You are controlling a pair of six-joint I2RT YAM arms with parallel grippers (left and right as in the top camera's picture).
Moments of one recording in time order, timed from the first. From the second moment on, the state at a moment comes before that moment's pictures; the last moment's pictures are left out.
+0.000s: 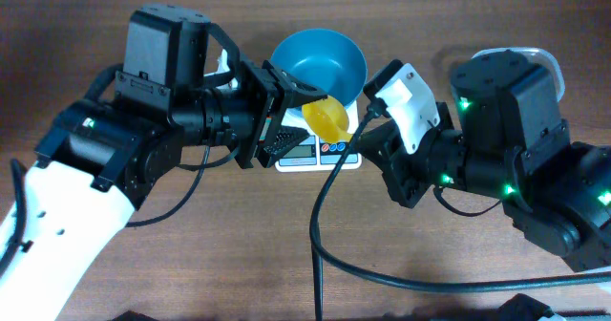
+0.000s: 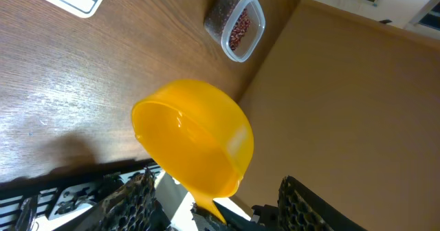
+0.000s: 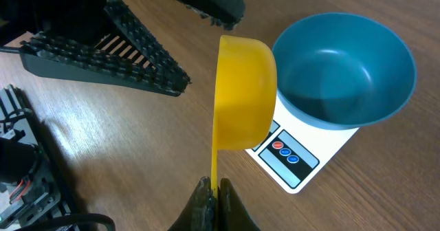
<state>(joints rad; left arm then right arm) -0.40 1.23 1.12 -0.62 0.68 -1.40 0.58 1.02 1.04 -0.73 -0.30 -0.06</state>
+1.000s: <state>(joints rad) -0.41 1.23 1.12 -0.66 0.63 -1.42 0.66 1.04 1.04 -0.69 -0.40 0.03</state>
